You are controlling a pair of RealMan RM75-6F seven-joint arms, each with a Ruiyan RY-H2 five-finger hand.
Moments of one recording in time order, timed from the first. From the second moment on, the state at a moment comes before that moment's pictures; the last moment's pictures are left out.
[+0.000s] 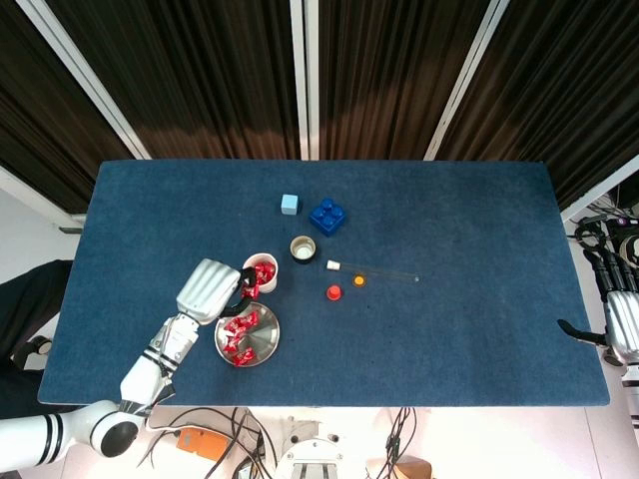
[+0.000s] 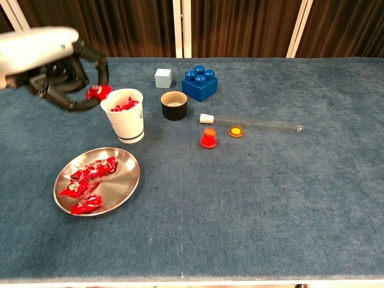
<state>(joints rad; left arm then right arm) -0.60 -1.40 -0.16 -1.81 1.26 1.10 0.42 0.13 -0.99 0.12 -1.64 -1.39 1.38 0.12</state>
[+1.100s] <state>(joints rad) -0.75 -1.45 -0.20 -1.67 0.98 1.03 0.47 0.13 -0.99 0.12 -1.62 -1.38 1.37 0.14</state>
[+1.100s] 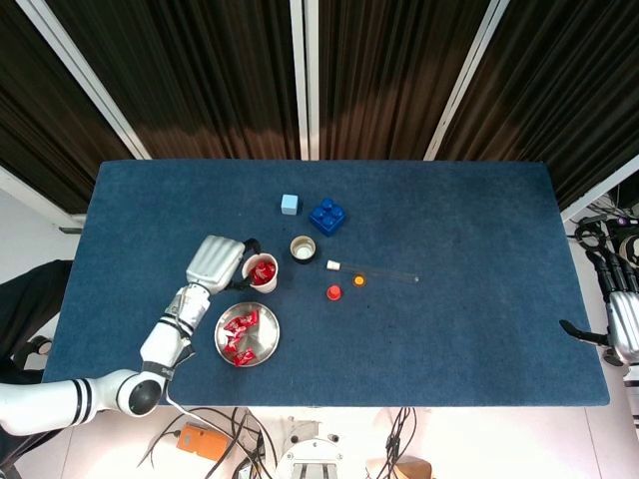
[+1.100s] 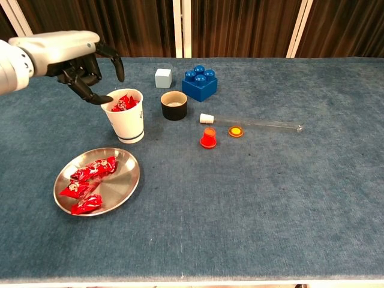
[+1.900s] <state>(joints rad) -0.57 -1.47 -0.01 -1.72 1.24 1.15 0.40 0.14 -0.99 0.12 -1.65 -1.39 1.37 0.10</state>
